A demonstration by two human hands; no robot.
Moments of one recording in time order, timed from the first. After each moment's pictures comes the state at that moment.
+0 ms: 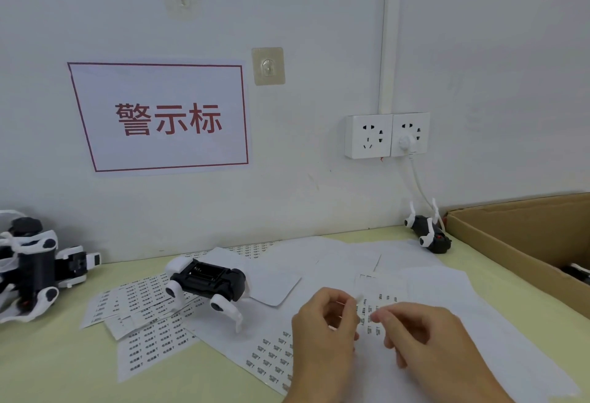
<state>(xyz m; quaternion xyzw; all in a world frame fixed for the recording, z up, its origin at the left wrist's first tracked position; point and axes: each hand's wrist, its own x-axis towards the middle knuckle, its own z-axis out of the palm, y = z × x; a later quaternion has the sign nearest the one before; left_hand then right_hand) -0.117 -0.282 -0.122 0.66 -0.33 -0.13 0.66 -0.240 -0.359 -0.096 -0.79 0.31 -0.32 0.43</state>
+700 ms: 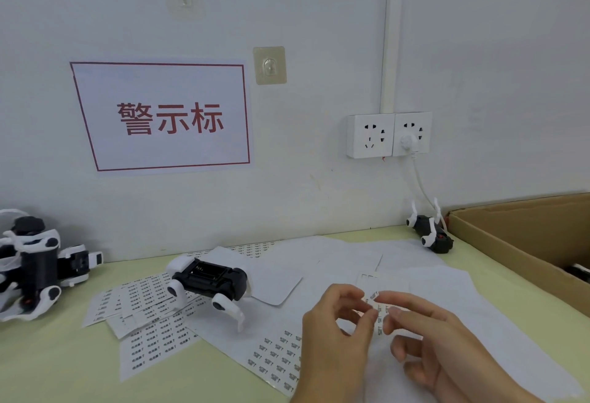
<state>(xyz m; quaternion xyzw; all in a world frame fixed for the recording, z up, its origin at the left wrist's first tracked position) -0.128 -0.275 -0.117 0.66 -0.39 -0.11 0.63 -0.238 -0.368 -0.089 -0.53 0.29 -0.25 0.75</state>
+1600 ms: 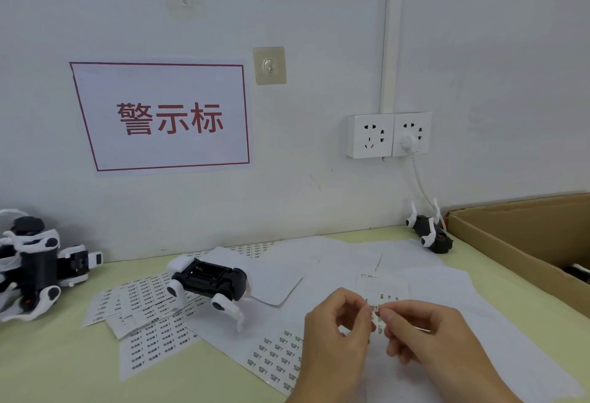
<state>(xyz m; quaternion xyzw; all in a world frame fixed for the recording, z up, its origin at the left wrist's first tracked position) -0.123 -0.277 -0.117 0.65 -0.42 -0.13 0.63 -0.239 -0.360 -0.091 -0.67 0.32 -0.32 0.59</state>
